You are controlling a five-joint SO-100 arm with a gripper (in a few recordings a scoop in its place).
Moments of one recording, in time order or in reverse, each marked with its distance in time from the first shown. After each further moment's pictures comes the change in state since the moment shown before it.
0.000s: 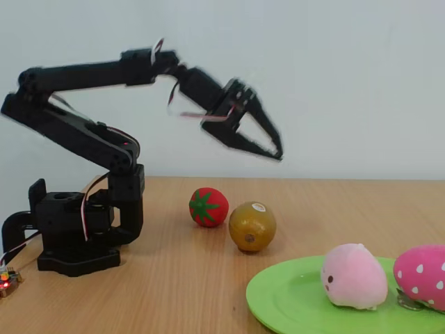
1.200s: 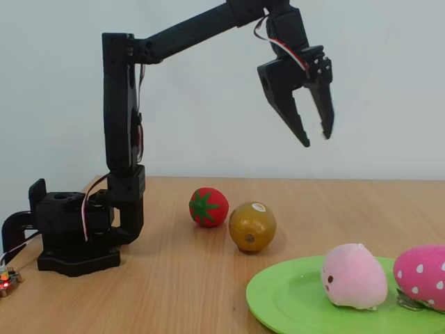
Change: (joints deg) arm 2.8 -64.2 -84.1 53.5 -9.8
